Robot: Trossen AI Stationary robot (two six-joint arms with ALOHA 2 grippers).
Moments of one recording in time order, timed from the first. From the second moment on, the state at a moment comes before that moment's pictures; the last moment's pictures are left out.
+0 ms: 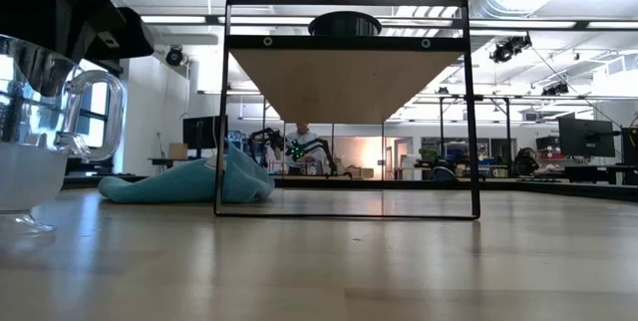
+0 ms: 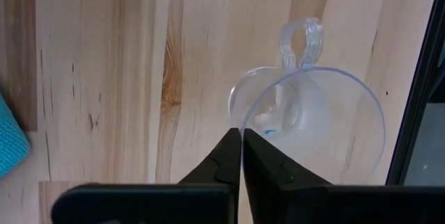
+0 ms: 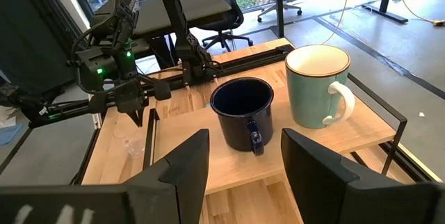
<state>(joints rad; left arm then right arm) -0.41 1.62 1.13 -0.83 0.02 -0.65 -0.29 0.60 1.11 -0.79 -0.16 0.14</state>
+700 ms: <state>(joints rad) -0.41 1.62 1.32 -1.01 0.03 -0.66 -0.29 0.60 1.11 -0.79 -0.16 0.14</state>
